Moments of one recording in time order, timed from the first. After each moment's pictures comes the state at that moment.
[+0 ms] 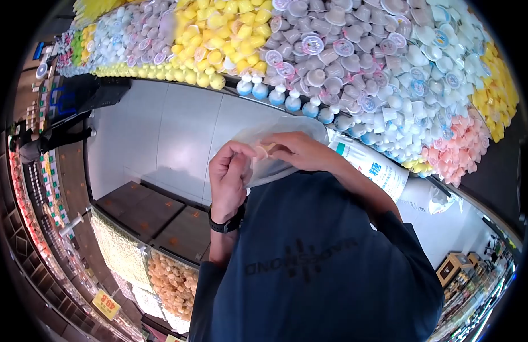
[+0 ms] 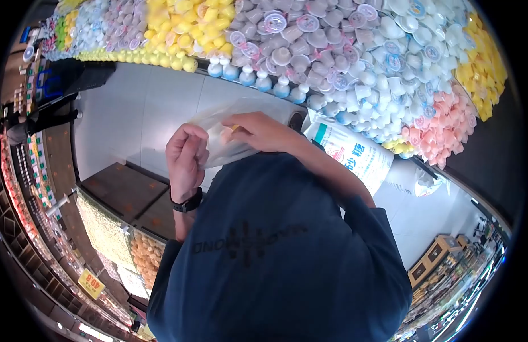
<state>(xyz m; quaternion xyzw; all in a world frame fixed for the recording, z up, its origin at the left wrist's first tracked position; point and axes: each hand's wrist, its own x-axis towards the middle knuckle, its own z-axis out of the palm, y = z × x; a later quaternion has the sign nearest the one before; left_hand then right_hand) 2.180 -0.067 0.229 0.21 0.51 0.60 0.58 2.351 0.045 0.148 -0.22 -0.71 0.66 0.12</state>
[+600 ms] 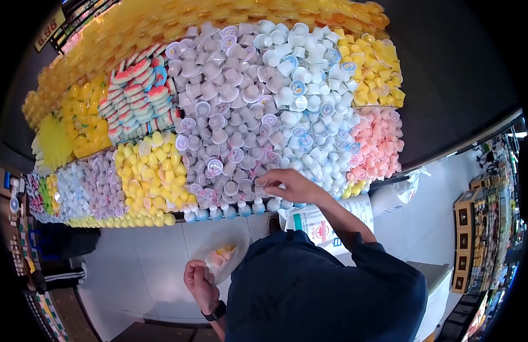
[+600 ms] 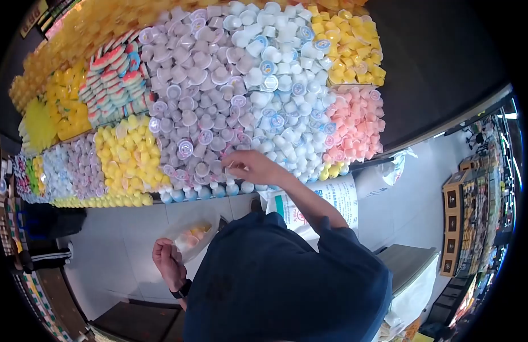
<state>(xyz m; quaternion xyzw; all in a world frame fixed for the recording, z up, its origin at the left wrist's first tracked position) 2.180 -0.065 0.213 0.18 0.52 0.64 0.54 2.493 0.130 0.231 -0.38 -0.74 0.47 0.28</state>
